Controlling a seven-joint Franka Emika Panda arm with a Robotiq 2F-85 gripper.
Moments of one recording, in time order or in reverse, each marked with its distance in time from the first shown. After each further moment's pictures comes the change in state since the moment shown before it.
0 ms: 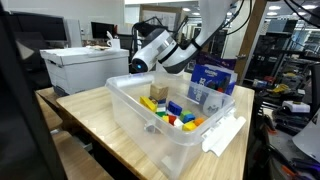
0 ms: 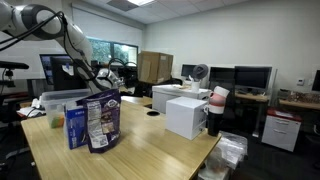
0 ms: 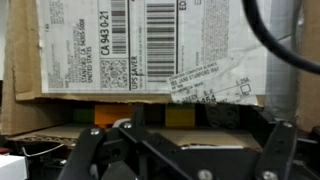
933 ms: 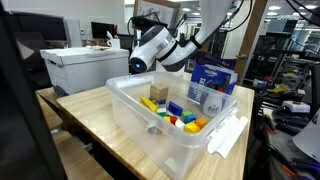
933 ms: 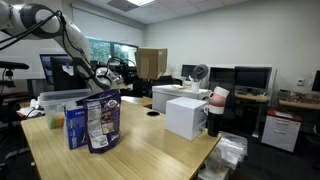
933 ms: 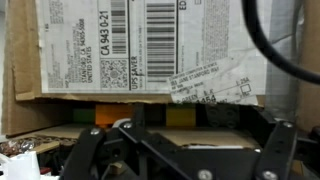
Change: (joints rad) arm 0.024 -0.014 0.001 0.004 -0.077 -0.001 0.104
